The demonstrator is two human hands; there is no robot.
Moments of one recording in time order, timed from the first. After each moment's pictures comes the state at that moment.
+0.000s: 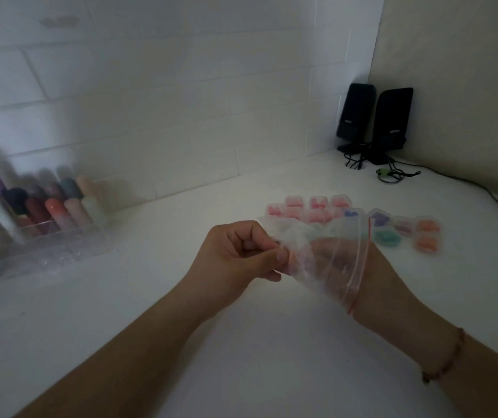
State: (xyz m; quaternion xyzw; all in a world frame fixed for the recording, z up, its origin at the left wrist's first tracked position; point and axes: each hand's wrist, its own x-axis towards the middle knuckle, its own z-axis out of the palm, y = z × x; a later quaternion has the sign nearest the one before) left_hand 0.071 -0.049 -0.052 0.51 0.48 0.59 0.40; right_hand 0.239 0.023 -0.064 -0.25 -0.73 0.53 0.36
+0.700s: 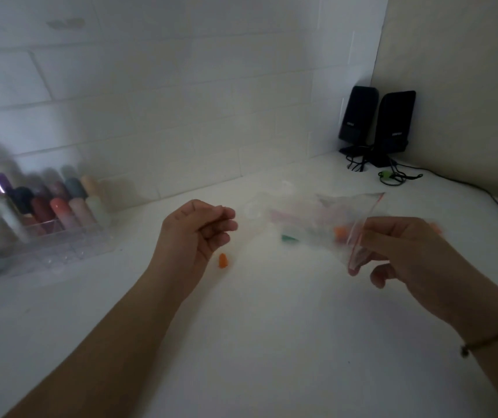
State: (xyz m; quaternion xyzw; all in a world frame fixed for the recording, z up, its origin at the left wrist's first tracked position) left_hand 0.024 -0.037 -0.050 0.32 0.45 0.73 0.41; right_hand 0.276 0.043 -0.036 -0.37 -0.68 0.53 0.35
